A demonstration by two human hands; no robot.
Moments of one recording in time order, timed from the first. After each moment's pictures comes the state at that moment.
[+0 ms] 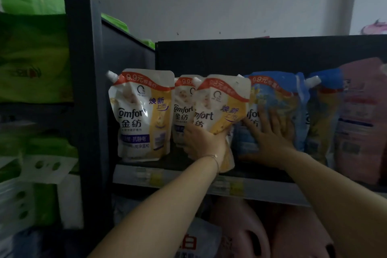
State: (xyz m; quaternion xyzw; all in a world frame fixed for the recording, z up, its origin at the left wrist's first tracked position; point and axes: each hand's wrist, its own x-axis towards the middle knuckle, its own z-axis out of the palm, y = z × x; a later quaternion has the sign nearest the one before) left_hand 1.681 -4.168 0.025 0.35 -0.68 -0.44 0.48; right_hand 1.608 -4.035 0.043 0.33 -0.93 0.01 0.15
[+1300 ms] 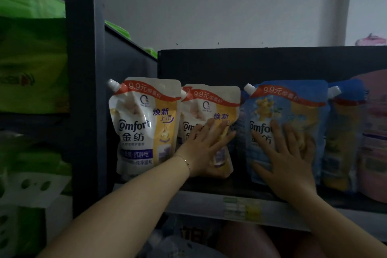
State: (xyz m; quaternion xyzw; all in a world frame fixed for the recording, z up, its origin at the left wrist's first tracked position) left_hand 1.679 -4.268 0.028 -0.03 -0.94 0.26 0.23; right_hand 1.579 -4.052 -0.012 0.25 -0.81 0.04 0.54
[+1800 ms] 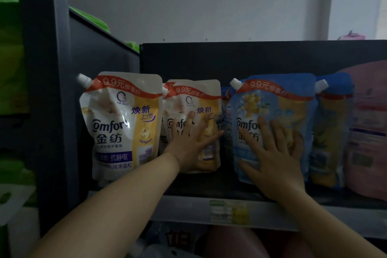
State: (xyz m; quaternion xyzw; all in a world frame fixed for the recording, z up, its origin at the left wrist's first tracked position) left_hand 1.648 -4.277 0.028 0.02 -0.95 0.22 0.23; right_hand 1.572 -4.054 -0.014 0.24 -0.79 0.04 0.57
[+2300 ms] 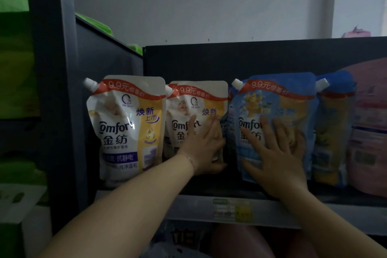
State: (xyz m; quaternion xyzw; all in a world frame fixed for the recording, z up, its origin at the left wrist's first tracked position) left_hand 1.660 -4.237 0.036 0.02 -0.92 0.34 0.21; right_hand 1.572 -4.054 -0.014 0.25 -0.79 0.04 0.56
